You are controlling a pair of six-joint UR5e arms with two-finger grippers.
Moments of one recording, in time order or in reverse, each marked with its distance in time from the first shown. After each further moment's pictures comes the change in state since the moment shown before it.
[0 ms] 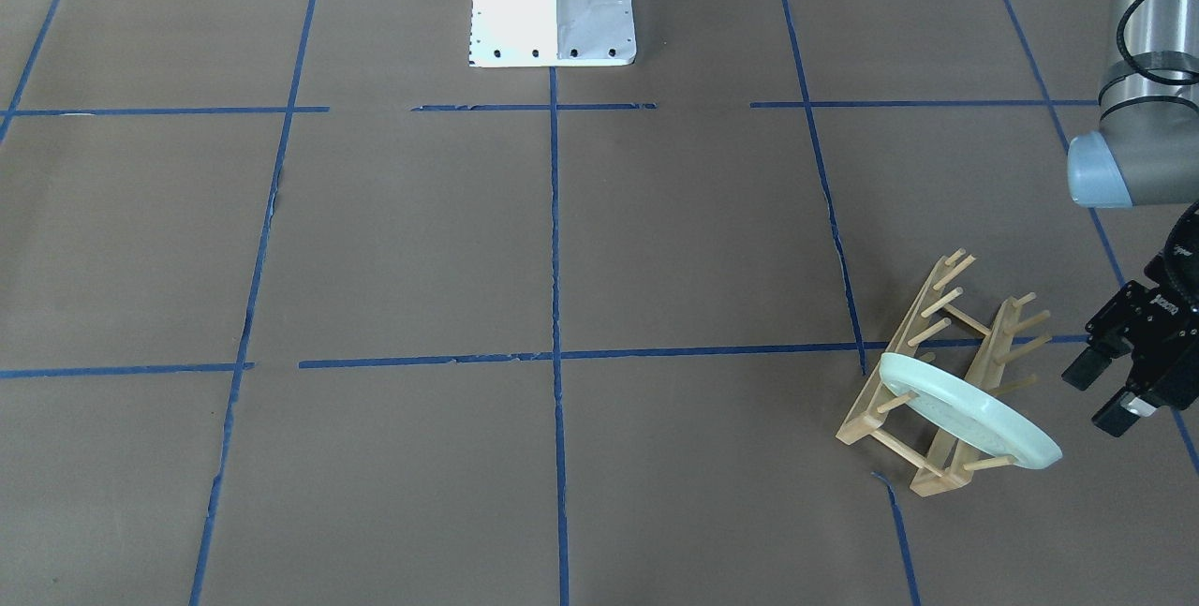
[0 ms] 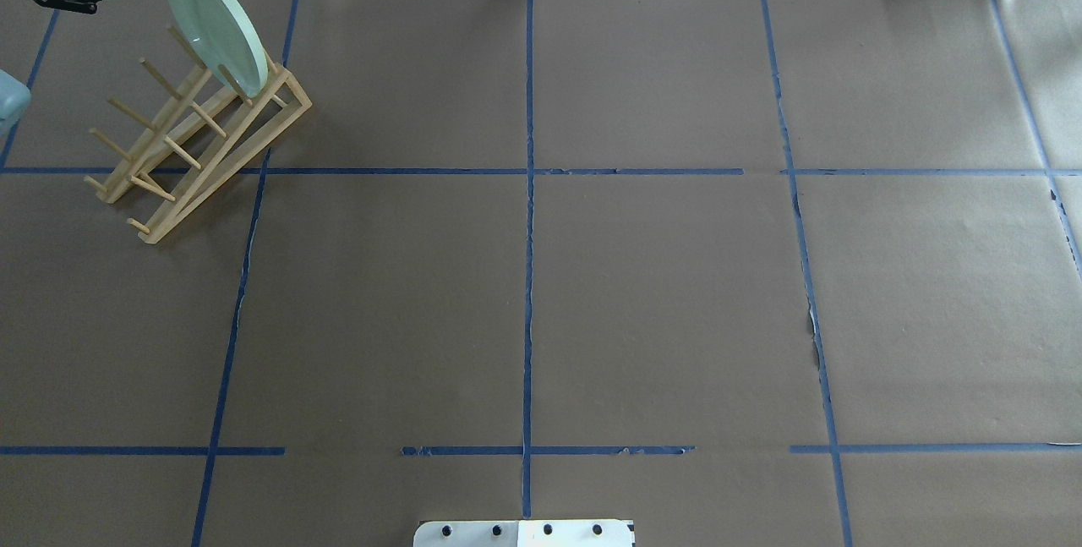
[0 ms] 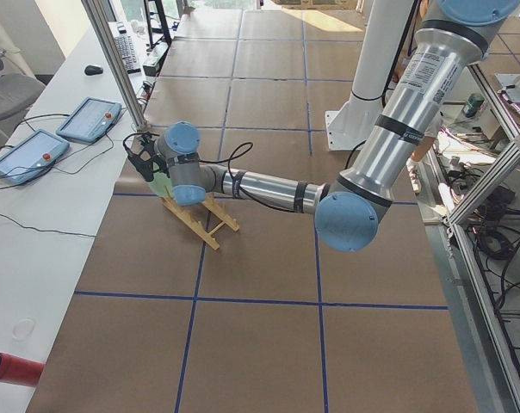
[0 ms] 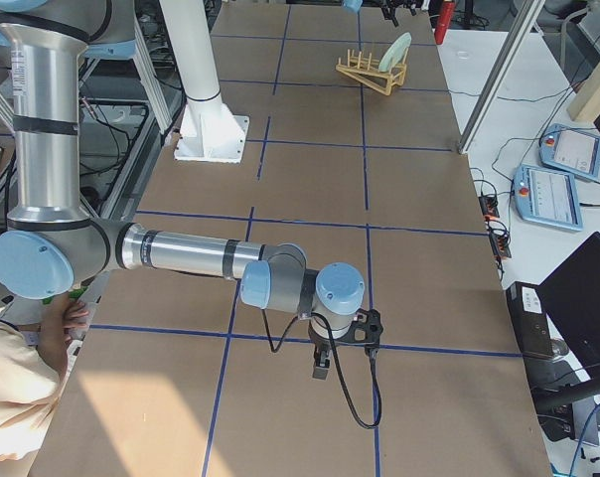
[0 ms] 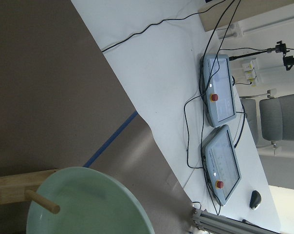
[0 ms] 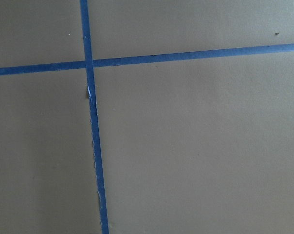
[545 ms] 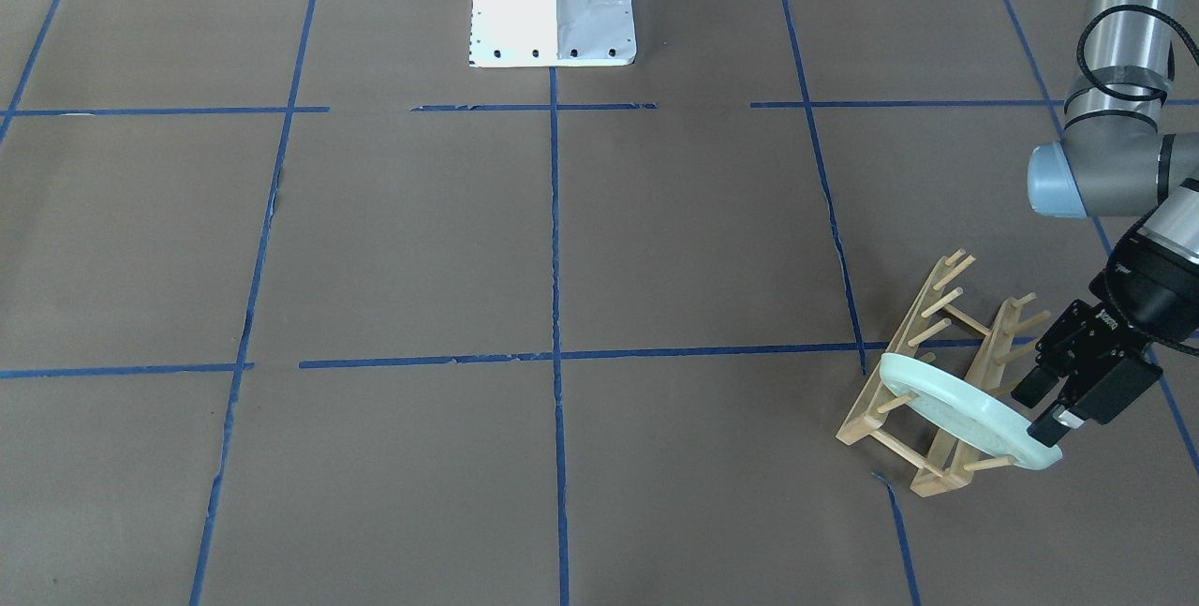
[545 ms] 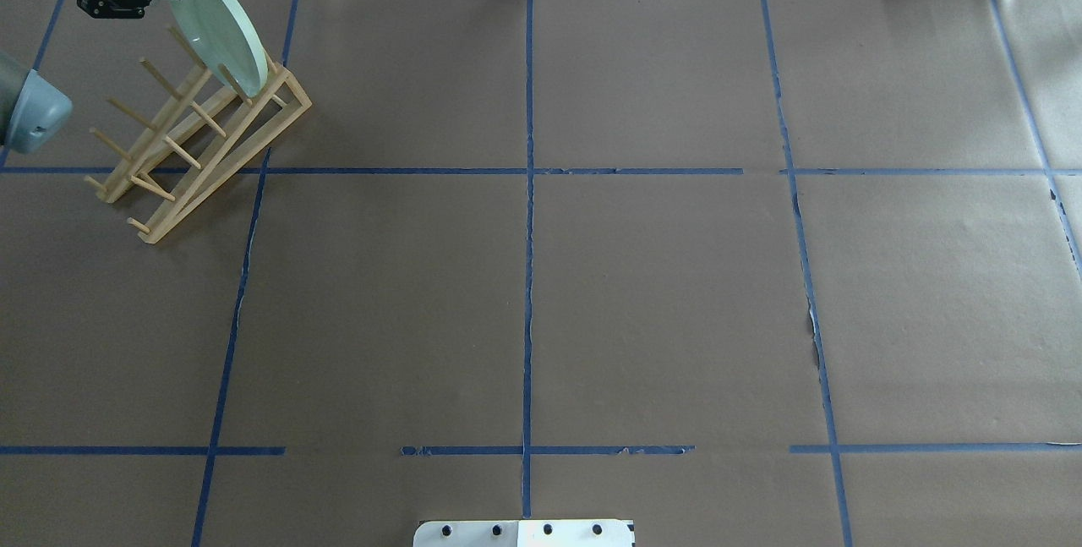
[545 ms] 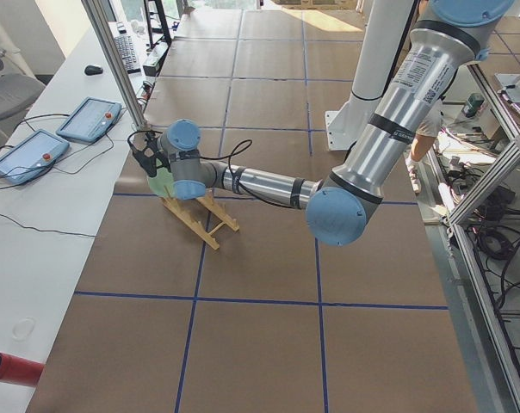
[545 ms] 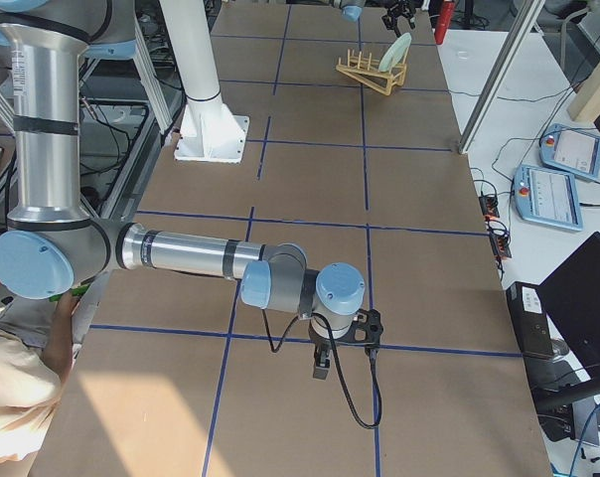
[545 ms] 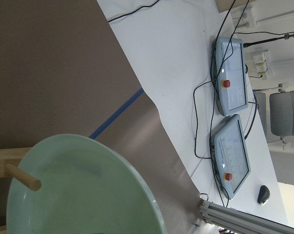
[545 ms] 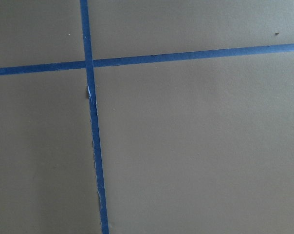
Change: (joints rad) left arm 0.044 -0.029 0.020 -0.001 0.030 -0.005; right arm 0.000 0.000 0.000 0.000 0.000 0.000
